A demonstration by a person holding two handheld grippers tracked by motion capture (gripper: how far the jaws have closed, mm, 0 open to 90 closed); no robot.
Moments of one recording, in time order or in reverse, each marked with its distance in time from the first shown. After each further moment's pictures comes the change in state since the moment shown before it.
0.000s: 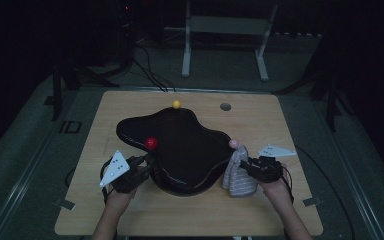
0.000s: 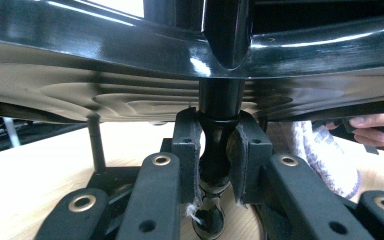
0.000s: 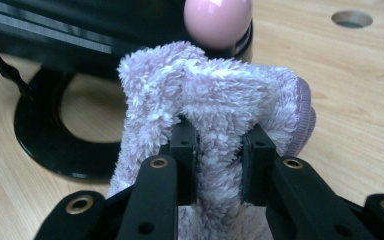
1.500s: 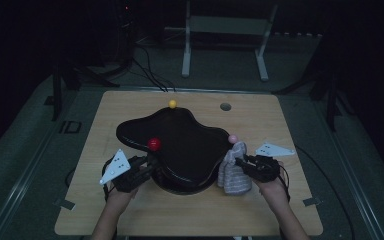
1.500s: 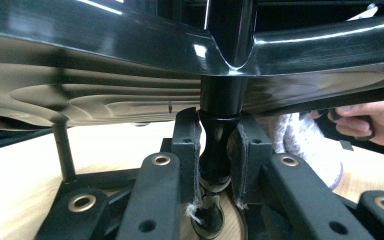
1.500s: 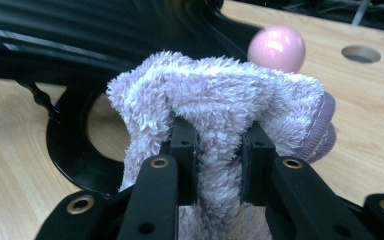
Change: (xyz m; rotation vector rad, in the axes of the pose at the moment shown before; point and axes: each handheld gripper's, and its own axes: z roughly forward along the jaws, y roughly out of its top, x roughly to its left) left arm 0.003 -0.001 0.004 -0.006 -0.082 -0.016; right arm 0.020 0.017 -0.005 -0.061 0.015 -0.027
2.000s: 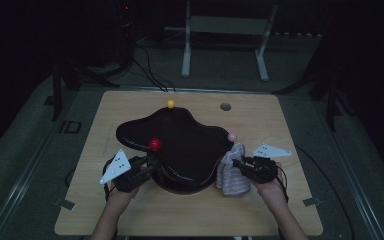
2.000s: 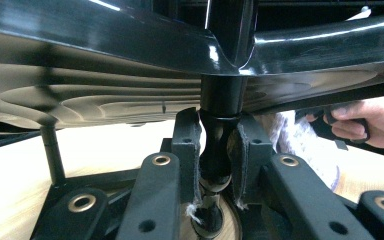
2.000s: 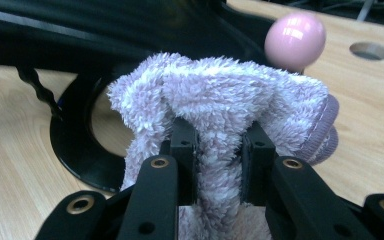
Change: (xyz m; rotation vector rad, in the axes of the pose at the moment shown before) left arm 0.000 0.000 0.001 0.000 -0.013 -0.002; right arm 0.005 -0.001 0.003 0.013 0.008 -0.010
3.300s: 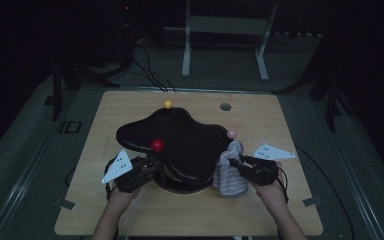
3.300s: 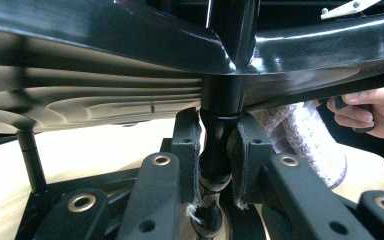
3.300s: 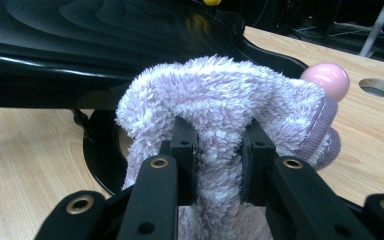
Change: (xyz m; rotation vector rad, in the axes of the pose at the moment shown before) left arm -0.002 0.000 0.003 0.003 -0.028 -0.003; right arm 0.021 0.017 -0.015 -0.073 0.032 -0.044
